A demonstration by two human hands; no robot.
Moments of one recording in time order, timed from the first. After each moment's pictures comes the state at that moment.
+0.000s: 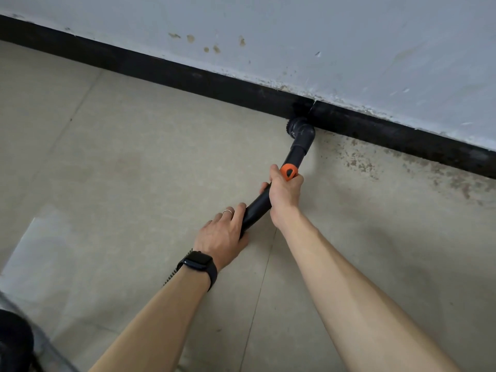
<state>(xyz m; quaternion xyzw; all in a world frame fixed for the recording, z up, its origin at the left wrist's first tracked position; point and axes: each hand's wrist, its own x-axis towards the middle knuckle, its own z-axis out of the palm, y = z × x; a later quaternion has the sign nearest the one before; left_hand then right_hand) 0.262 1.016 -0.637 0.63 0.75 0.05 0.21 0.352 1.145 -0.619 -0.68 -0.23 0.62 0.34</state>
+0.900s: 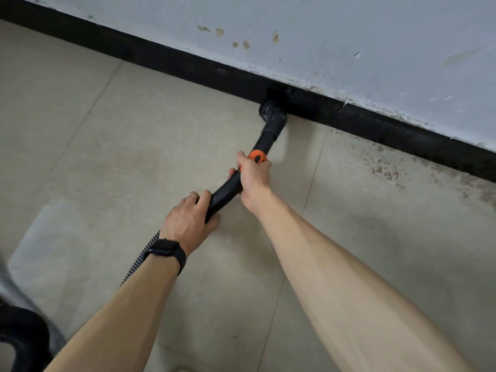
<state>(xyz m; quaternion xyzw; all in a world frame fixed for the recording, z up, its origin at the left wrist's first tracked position) 0.162 1.004 -0.640 0.56 0.81 0.05 0.16 0.249 1.145 -0.624 -0.60 -0.20 0.73 0.26</state>
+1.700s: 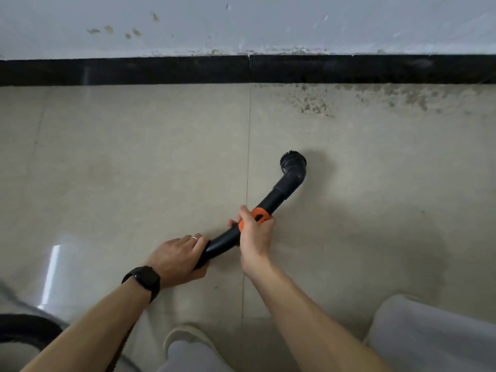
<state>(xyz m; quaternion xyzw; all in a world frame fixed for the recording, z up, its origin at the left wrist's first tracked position) 0.229 0.921 -0.630 0.86 0.50 -0.03 0.12 0.406 0.983 -0.606 -0.66 0.00 0.65 0.38</state>
